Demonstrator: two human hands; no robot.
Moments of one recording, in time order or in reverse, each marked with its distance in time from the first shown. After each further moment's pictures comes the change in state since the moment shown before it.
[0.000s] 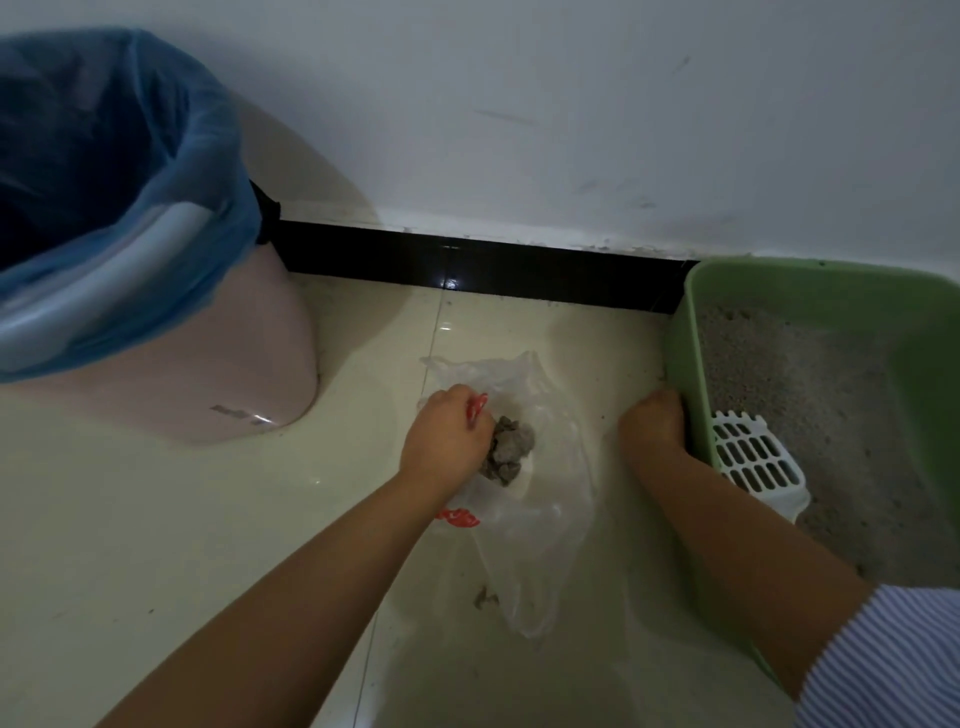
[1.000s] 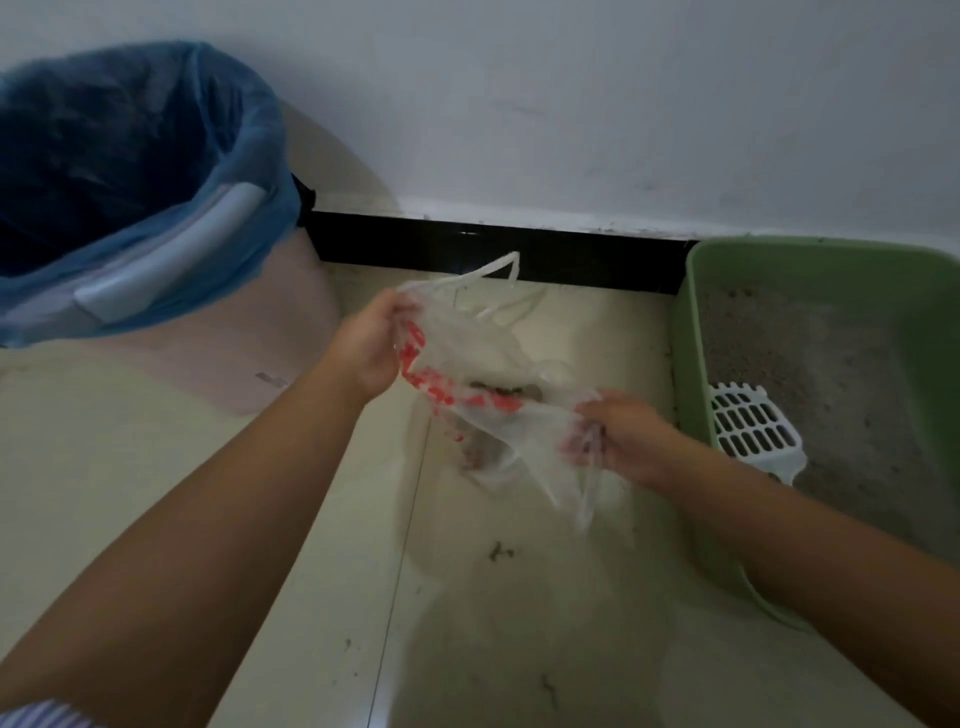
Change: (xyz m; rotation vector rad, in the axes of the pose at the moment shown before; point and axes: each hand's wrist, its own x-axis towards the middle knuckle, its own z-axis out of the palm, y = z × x) left_hand 0.014 -0.010 -0.084 -1.306 -0.131 -0.293; right_hand -0.089 -0.006 -0.041 2.441 -0.344 -0.024
